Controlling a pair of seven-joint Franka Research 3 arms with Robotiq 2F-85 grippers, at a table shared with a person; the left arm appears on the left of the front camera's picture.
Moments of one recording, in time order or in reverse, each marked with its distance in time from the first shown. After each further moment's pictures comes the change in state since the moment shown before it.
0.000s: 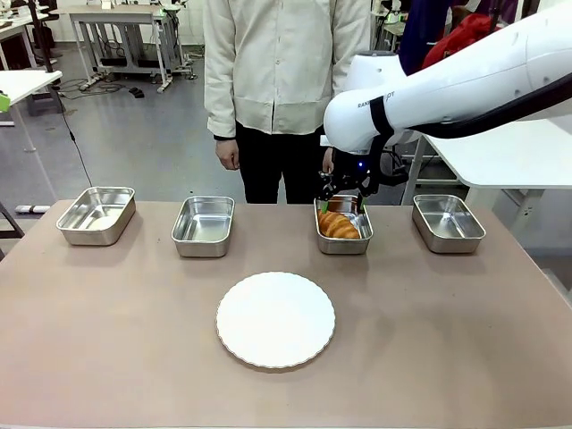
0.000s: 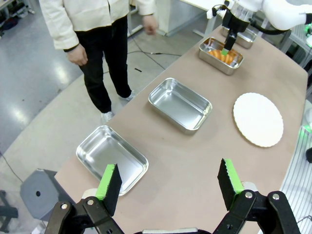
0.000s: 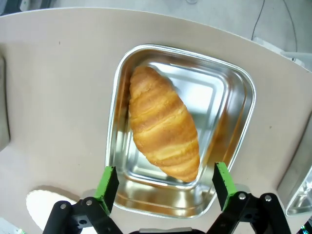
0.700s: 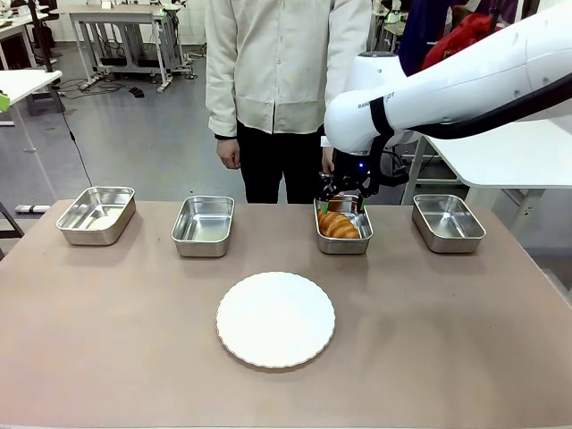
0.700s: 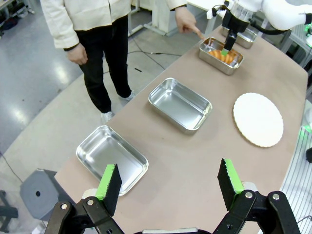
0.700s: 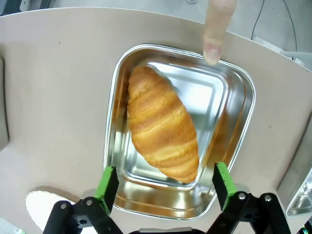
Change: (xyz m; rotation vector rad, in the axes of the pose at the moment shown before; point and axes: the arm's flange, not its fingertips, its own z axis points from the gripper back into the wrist) left arm 0.000 0.000 0.000 0.000 0.000 0.000; right arm 0.001 -0.002 -0.007 0.000 0.010 -0.004
